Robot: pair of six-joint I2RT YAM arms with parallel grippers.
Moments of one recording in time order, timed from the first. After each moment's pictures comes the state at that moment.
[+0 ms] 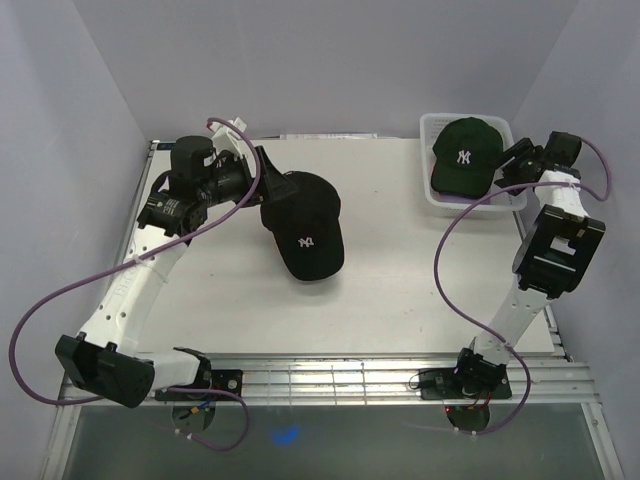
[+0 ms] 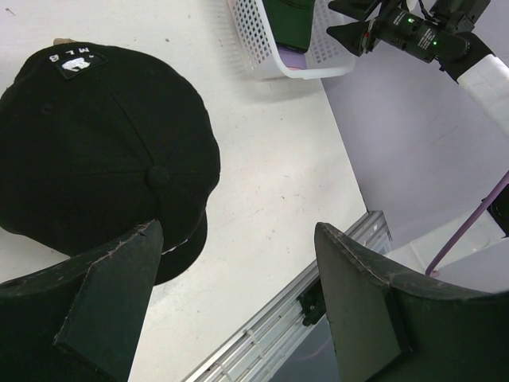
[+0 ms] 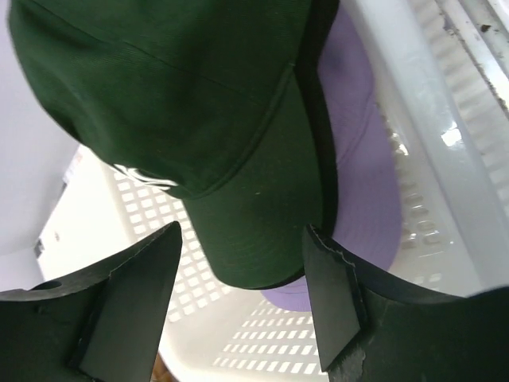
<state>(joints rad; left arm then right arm) -0.32 1.25 1.38 -0.52 0.49 -0.53 -0.39 2.00 1.62 -0.32 -0.45 0.60</state>
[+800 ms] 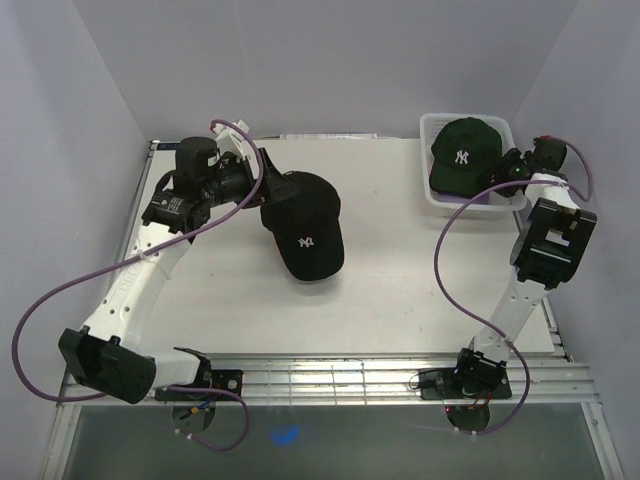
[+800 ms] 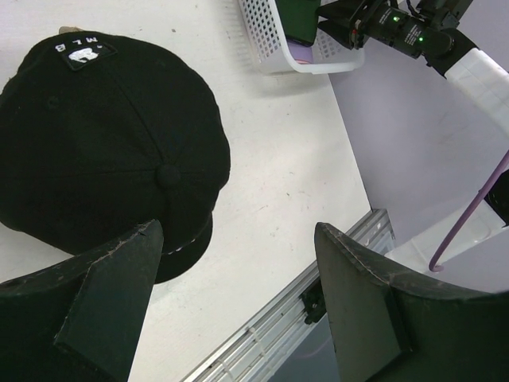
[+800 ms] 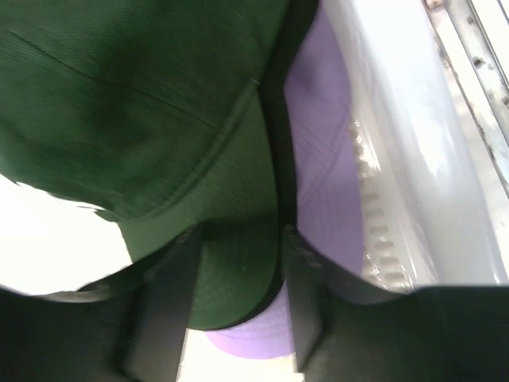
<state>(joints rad) -0.32 1.27 1.37 -0.52 0.49 -0.53 -0.37 2.10 1.62 -0.27 -0.42 0.44</state>
